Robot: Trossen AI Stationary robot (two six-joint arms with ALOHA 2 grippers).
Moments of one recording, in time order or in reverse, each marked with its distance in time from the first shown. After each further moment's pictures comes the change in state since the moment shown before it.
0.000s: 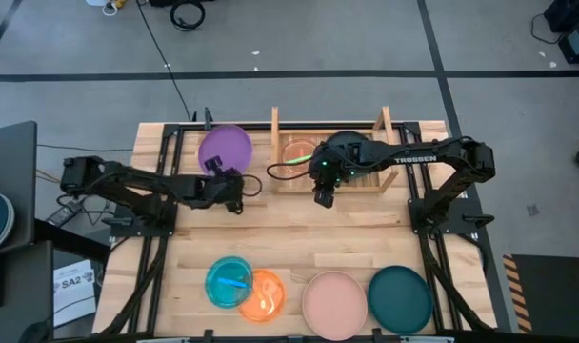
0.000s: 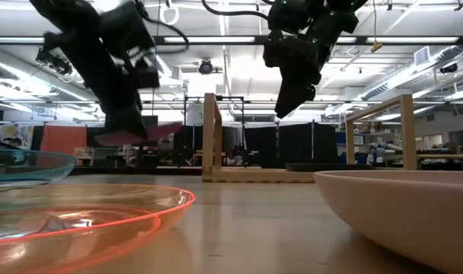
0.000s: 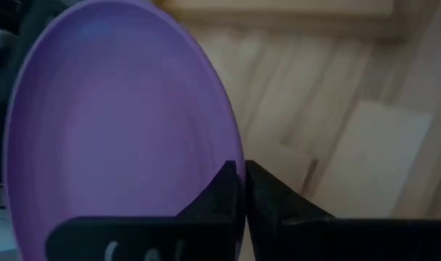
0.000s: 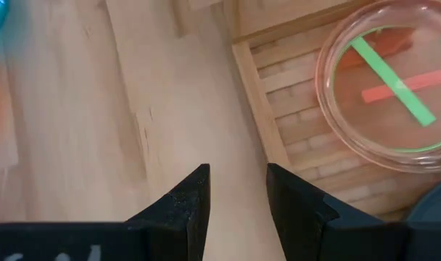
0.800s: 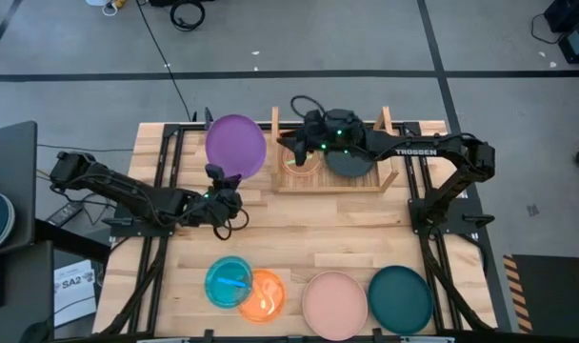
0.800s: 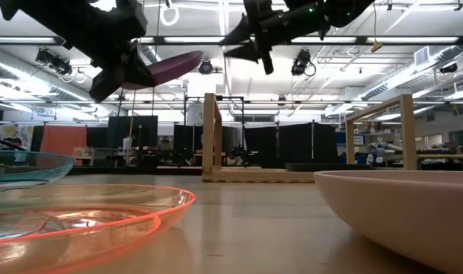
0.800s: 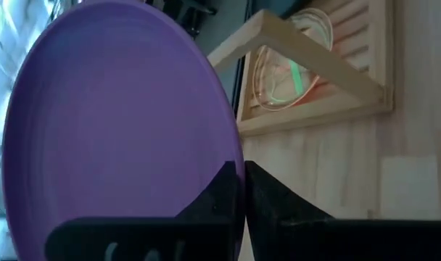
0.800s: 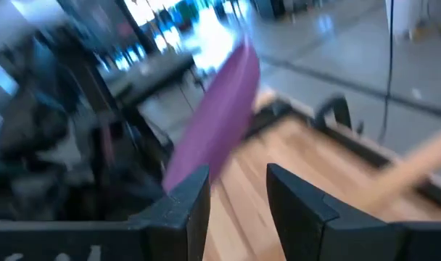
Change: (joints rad) left arm -0.290 -0.152 0.001 0.161 -0.341 0.527; right arm -0.115 -0.002 0.001 0.839 0.000 0.268
